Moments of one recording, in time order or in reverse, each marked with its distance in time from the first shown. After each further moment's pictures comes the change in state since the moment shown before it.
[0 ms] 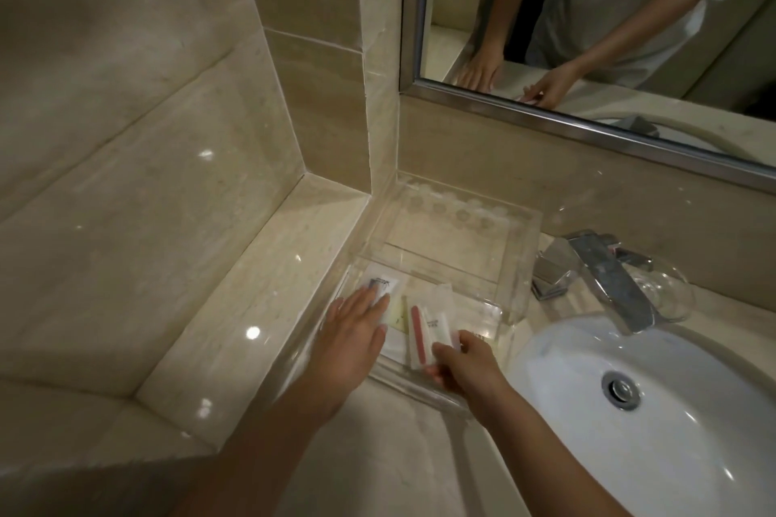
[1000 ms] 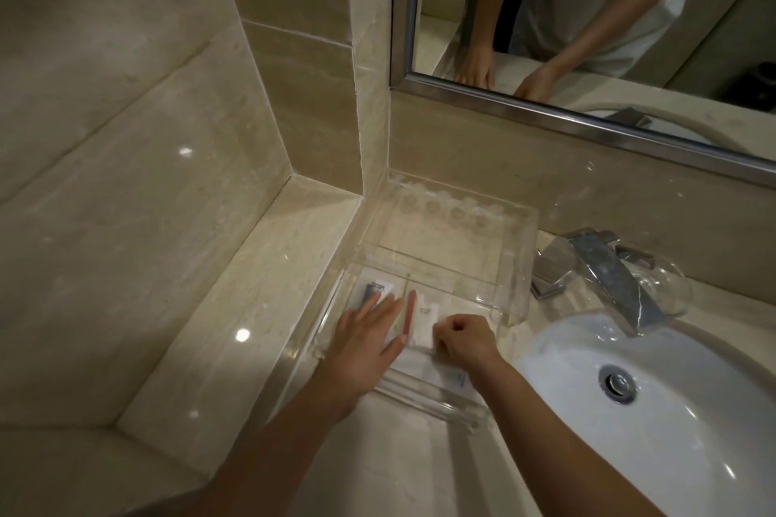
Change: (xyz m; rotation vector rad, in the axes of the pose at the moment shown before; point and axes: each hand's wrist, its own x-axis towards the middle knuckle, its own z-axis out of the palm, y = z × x) left_hand 0.016 0.010 0.005 -0.172 -0.165 0.008; right_hand 0.048 -0.012 0.004 -0.356 0.196 -0.045
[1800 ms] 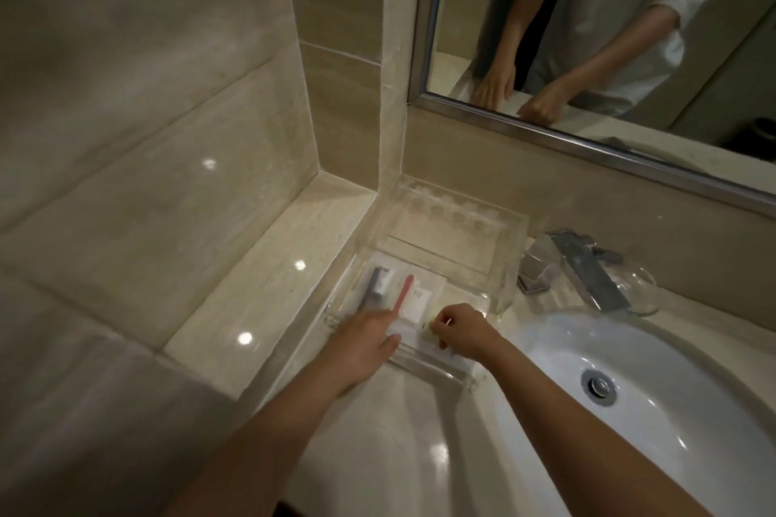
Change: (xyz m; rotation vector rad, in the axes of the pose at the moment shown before) left_hand -0.057 0.024 -0.013 -0.143 -0.027 -0.087; right_hand -0.047 -0.007 -0.029 -0.481 -0.222 -0.295
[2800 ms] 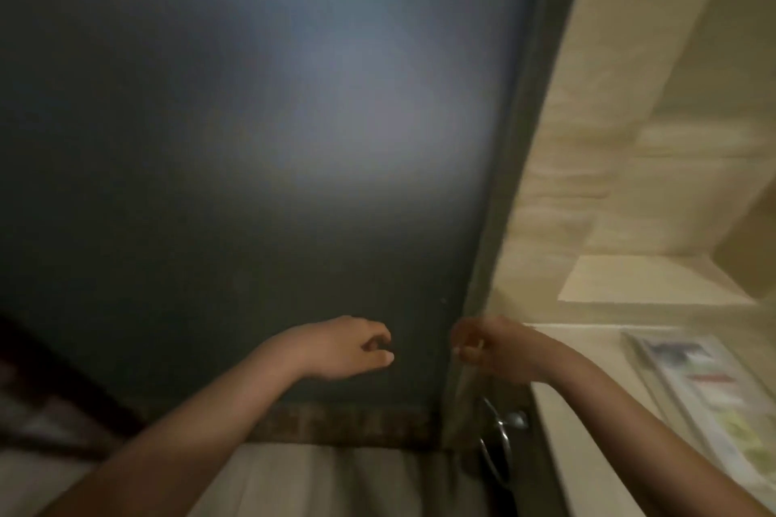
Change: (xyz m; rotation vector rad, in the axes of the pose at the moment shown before) left_hand -0.513 0.082 0.025 -0.154 0.317 -0.789; right_hand -0.321 -0.114 0.130 -0.900 -0.649 -1.291
